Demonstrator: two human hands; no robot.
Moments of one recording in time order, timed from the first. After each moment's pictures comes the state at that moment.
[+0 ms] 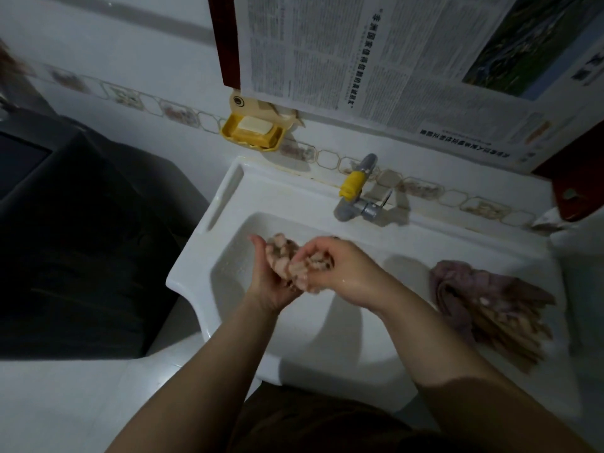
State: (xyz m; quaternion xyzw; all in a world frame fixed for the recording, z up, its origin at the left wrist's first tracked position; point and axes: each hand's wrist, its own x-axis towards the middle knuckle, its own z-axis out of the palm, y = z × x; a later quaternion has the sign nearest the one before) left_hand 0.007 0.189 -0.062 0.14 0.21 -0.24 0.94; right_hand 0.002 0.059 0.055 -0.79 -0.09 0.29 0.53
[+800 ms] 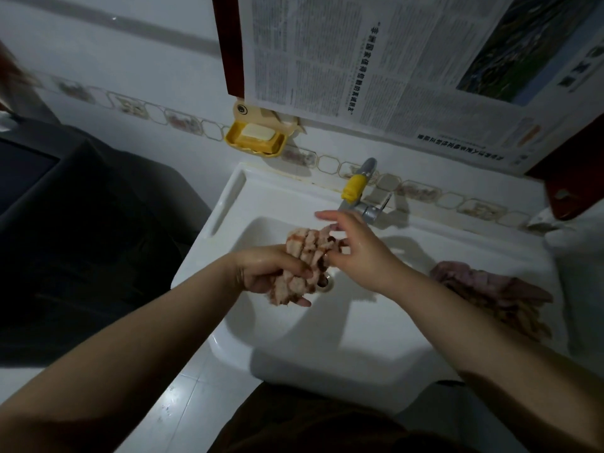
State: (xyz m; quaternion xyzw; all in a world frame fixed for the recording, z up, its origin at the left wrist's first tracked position) left_hand 0.022 0.236 -0.005 0.47 0.01 -0.51 0.72; right_hand 0.023 0.042 0.038 -0.87 -0.17 0.13 0.44
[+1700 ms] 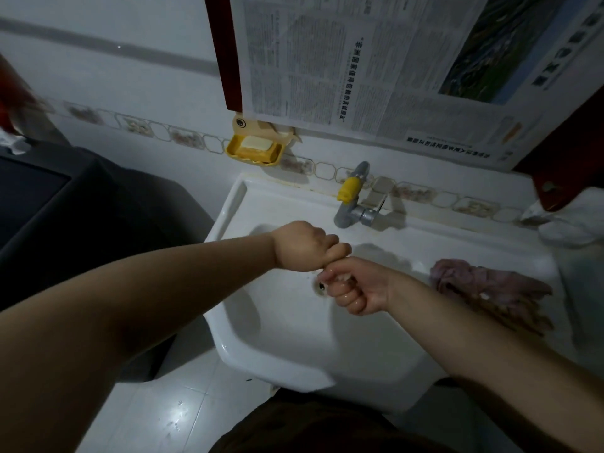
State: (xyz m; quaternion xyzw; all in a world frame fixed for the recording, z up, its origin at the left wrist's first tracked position) left_hand 0.060 0.203 -0.003 0.80 -0.59 0.16 -0.01; right_hand 0.016 0.033 0.016 -0.55 0.14 0.60 0.57
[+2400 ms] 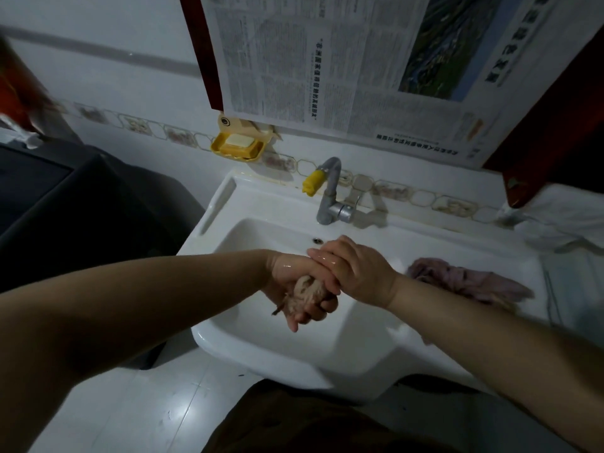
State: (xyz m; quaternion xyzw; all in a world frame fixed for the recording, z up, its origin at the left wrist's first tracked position) left_hand 0.003 0.130 0.027 0.45 -0.09 -0.74 0.49; right_hand 0.006 -0.046 0.007 -0.77 -0.53 -0.32 0.13
